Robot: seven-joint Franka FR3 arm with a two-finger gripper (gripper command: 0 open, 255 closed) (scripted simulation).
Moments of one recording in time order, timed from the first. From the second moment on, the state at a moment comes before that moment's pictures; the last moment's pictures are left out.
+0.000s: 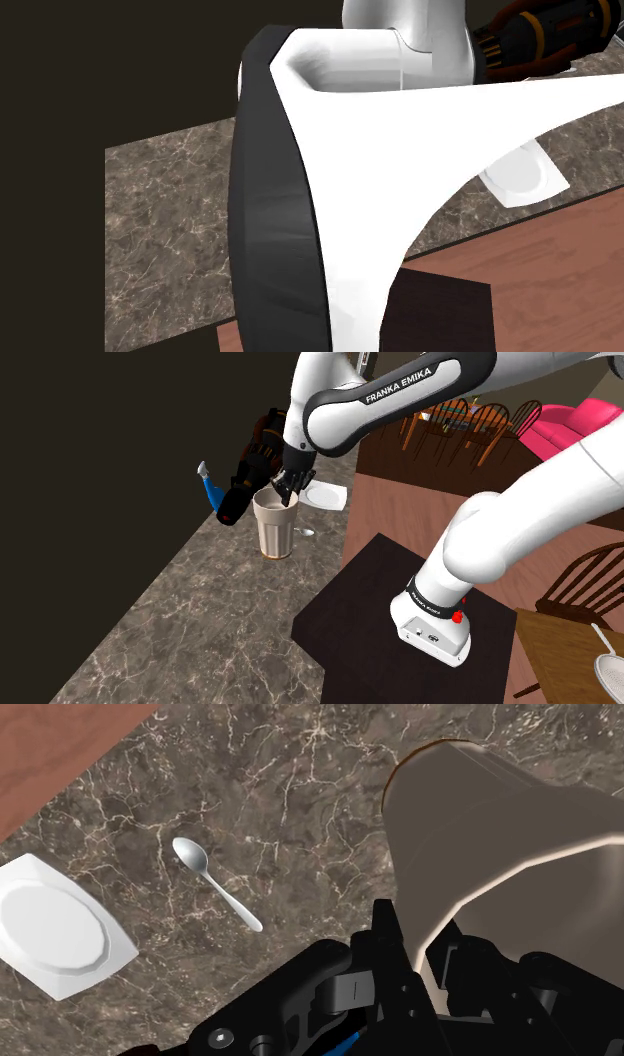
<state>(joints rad) 0.05 -0.41 0.22 -2.61 0.13 2.34 0.29</state>
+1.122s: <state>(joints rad) -0.05 -0.19 0.08 -2.32 0.06 2.25 0.10</state>
